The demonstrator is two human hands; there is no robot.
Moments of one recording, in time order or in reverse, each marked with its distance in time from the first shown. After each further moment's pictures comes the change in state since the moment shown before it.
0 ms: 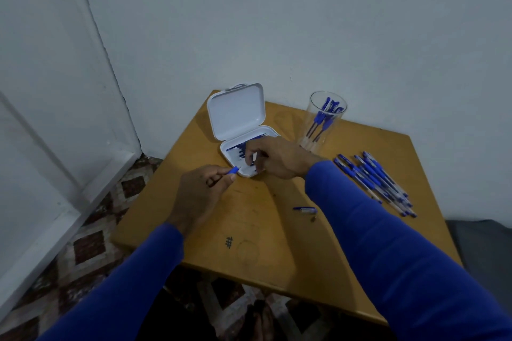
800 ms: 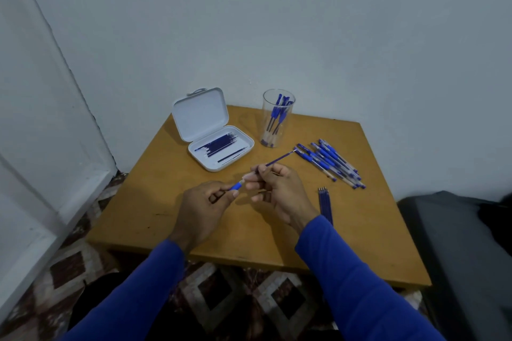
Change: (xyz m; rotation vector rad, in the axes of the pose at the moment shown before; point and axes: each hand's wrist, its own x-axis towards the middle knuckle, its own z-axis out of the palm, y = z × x) left_hand -0.057 0.042 0.042 -0.146 -0.131 0.078; right_hand -0.128 -0.005 0.065 1.409 0.567 0.249
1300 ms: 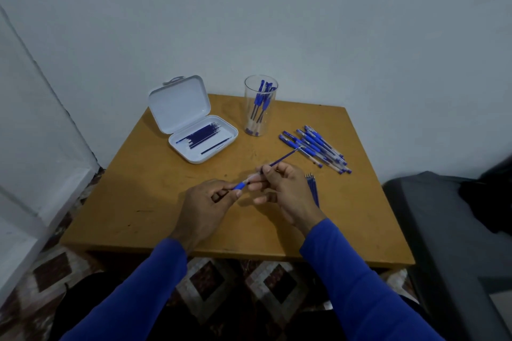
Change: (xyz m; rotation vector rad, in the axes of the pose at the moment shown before) left_hand -0.003 -0.002 0.035 0.015 -0.094 0.029; right_hand -0.024 0.006 -0.035 -0.054 0.091 -0.040
